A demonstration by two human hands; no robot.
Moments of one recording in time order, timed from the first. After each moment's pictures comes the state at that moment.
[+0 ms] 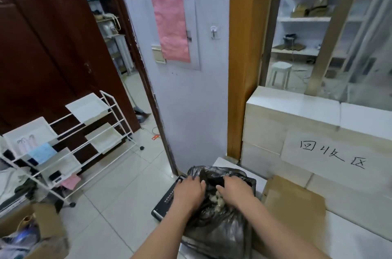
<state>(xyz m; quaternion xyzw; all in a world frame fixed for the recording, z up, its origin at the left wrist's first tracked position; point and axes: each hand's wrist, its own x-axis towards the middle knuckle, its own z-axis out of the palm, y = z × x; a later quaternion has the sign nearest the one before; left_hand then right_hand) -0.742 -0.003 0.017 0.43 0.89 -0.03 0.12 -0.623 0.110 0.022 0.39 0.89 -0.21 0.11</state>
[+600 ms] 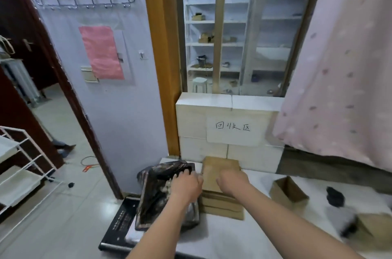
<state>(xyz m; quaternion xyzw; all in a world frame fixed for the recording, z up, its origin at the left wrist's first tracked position) -0.587 -0.035 0.082 0.62 0.78 0.00 0.11 -0.432 0.022 0.108 0.54 0.83 -0.08 0.11</state>
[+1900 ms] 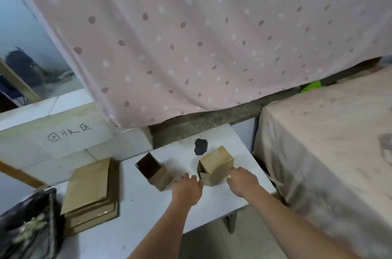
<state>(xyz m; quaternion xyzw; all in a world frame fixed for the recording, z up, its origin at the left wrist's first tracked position) -0.039 0.019 0.007 0.79 0.56 -0.24 0.09 0.152 -0.012 0.012 0.74 0.63 -0.23 0.03</state>
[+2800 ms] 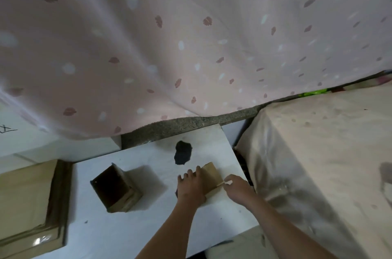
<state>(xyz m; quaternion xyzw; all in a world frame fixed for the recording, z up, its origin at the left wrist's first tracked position) 0.047 0.165 -0.104 0.76 0.57 -0.17 0.24 0.216 0.124 -0.065 0.78 0.44 -0.46 -0.02</state>
